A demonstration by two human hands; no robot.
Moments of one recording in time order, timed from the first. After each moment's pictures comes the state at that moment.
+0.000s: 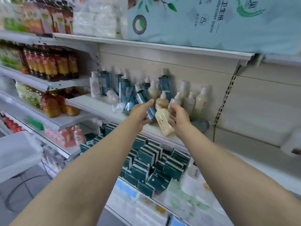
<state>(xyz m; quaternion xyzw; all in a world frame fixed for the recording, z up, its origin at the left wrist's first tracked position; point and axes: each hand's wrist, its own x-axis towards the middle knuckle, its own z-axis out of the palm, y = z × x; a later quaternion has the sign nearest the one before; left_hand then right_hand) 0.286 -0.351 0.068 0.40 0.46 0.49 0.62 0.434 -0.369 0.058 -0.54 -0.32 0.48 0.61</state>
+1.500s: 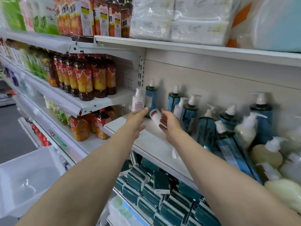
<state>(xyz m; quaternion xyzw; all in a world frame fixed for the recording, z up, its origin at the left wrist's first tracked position) 0.024 -0.037 0.036 0.32 0.53 0.56 0.55 0.153 -0.026 0.028 -0.53 -0.33 0.55 0.56</state>
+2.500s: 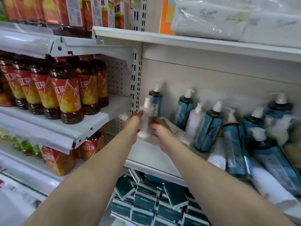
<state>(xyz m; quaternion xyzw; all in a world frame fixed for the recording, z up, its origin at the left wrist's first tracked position) -0.059 0.119 0.011 0.39 0.49 0.46 0.63 0.042 0.077 -0.006 -0.60 -0.33 0.46 0.56</state>
